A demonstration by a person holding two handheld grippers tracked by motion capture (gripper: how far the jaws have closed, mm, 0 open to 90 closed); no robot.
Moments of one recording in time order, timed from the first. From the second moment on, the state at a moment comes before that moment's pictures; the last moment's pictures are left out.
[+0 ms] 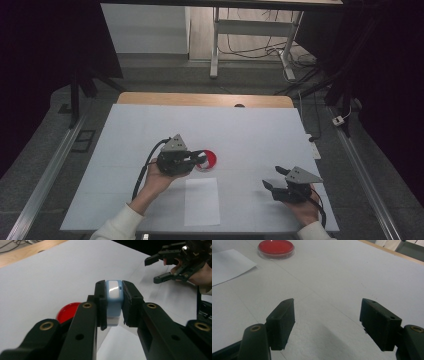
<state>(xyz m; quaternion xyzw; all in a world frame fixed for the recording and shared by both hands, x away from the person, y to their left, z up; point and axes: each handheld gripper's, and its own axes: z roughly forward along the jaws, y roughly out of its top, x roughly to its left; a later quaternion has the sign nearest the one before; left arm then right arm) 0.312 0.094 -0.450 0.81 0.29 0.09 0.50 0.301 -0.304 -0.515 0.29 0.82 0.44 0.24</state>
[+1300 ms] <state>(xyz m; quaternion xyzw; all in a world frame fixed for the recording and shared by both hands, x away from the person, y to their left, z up) 0.311 0.080 -0.458 0.82 0.29 0.08 0.49 0.296 -0.295 -0.510 0.28 0.82 0.44 0.25</state>
